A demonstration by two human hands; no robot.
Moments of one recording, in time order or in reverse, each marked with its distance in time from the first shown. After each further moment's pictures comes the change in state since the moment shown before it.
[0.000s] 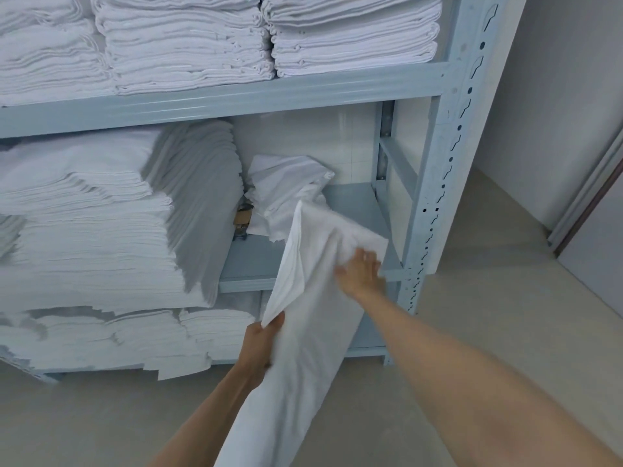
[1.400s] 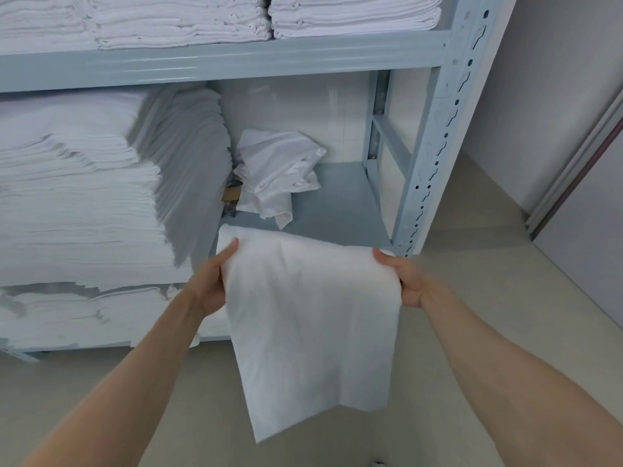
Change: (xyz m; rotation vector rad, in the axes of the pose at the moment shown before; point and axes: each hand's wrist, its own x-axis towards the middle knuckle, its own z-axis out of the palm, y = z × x) left_hand 0.015 0.086 -0.058 -0.266 -0.310 -0.054; right_hand -0.027 0.098 -0.043 1.134 -0.614 0.224
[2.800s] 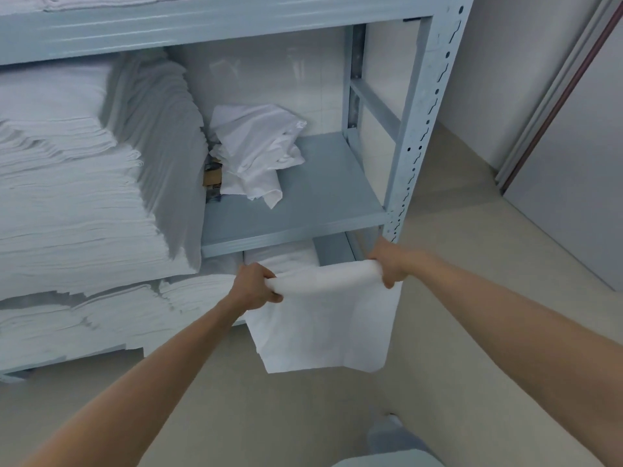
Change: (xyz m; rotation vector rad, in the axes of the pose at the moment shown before) left_hand 0.016 -0.050 -0.006 1.437 0.055 0.137; right_hand 0.002 0.023 0.054 -1.862 0.137 0.147
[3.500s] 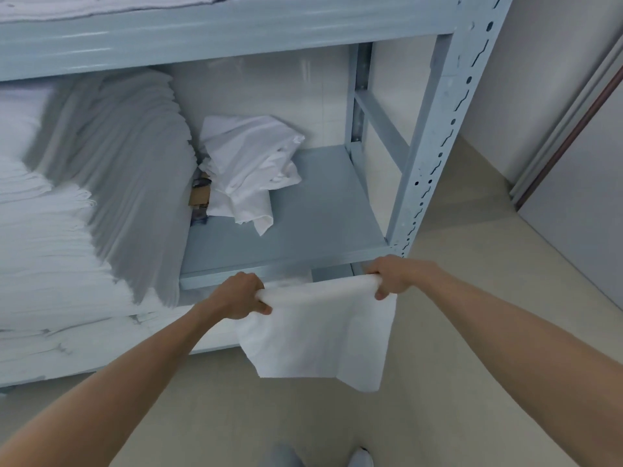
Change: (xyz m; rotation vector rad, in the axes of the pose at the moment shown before) left_hand 0.130 0.027 -0.026 0.369 -0.173 0.088; right_hand 0.112 0.080 -0.053 0.128 -0.063 -0.101
